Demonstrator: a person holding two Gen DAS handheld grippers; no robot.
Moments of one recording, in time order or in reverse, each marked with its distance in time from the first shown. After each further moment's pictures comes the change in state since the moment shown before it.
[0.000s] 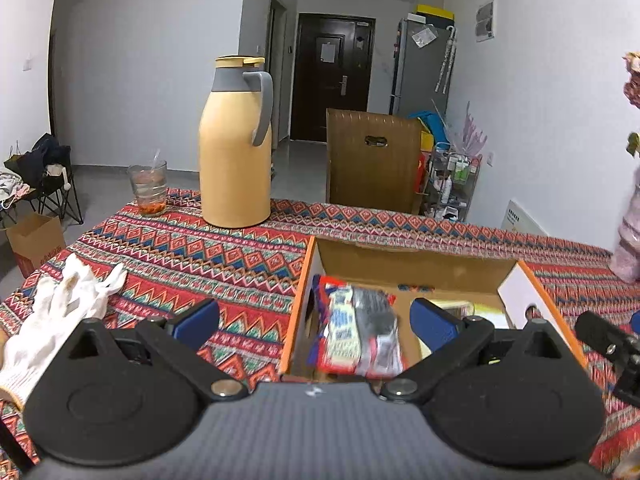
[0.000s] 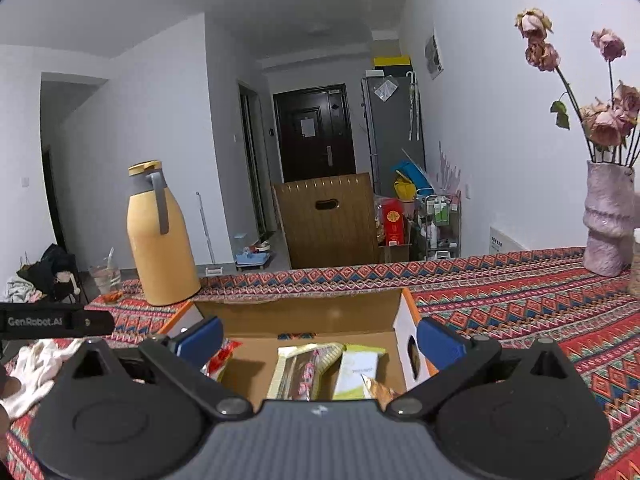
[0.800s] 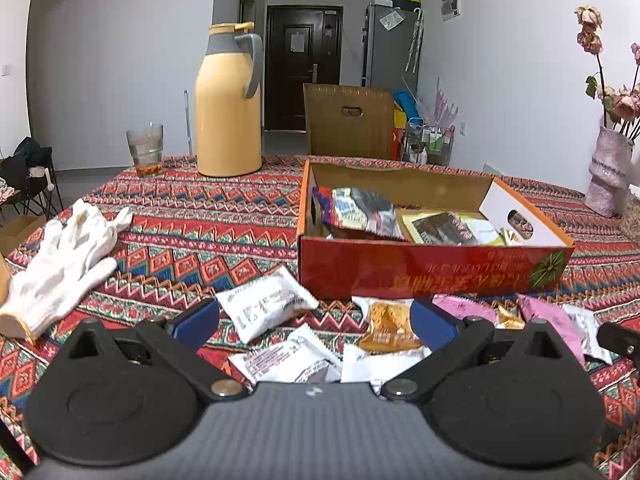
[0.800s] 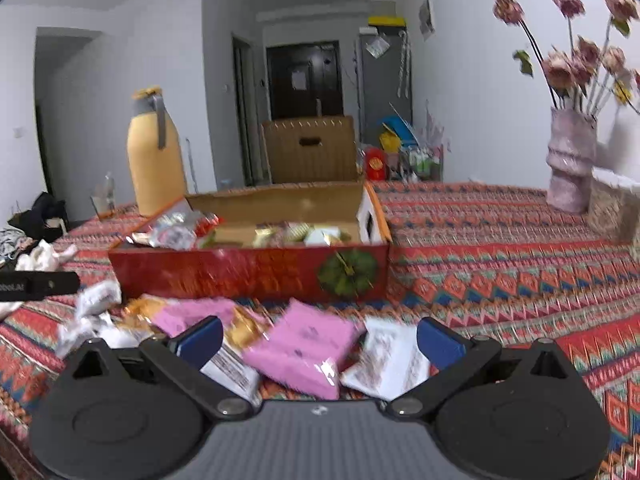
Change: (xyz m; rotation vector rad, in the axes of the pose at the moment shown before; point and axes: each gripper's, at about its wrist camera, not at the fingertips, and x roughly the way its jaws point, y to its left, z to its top) left arm -0.033 0.029 -0.097 0.070 0.025 -0.068; right arm -0.064 -0.021 -0.096 -0.020 0.161 -0.062
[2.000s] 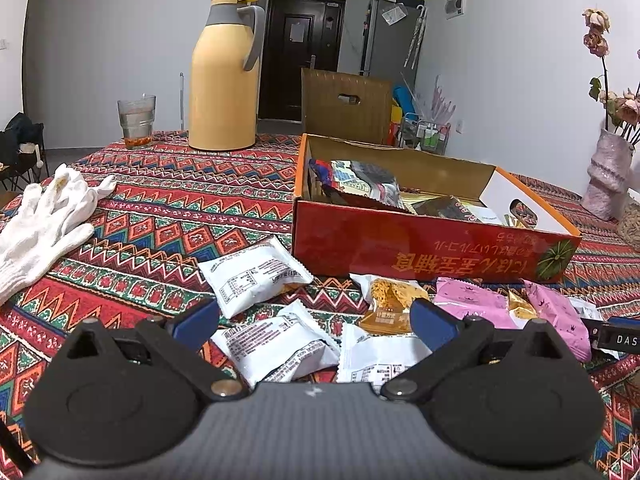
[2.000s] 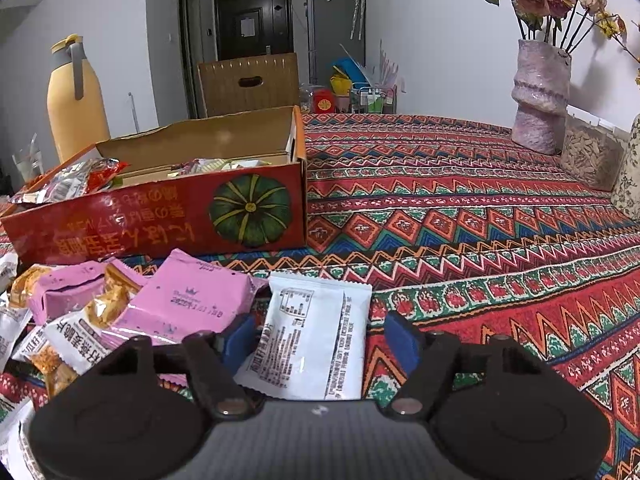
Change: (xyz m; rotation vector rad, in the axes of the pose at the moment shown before) left arm 0.027 0.009 -0.019 -0.050 0.022 -0.041; right arm 0.076 -0.039 -0.006 0.042 0.157 -0.131
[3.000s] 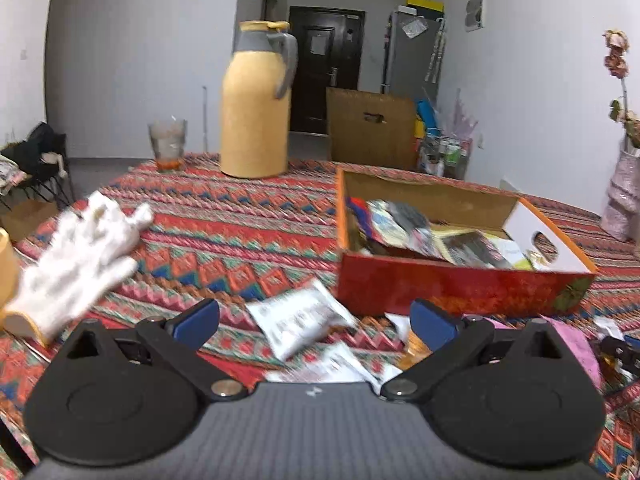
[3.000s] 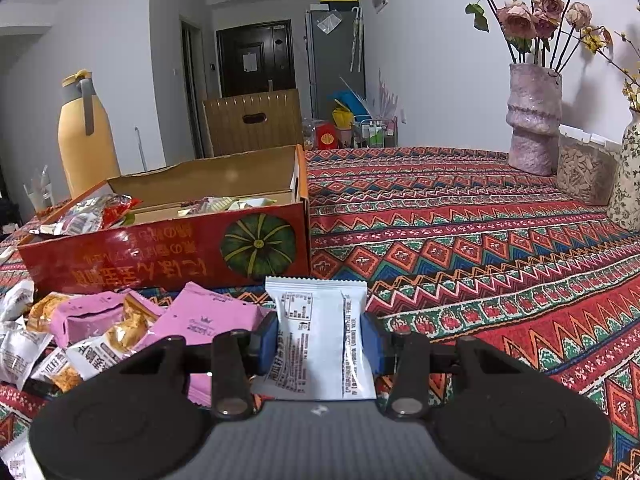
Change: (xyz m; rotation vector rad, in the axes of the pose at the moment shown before) left arm -0.019 0.022 0.037 -0.009 -0.037 0.087; right arm -0.020 -0.004 -0.003 0.029 -0.112 0.028
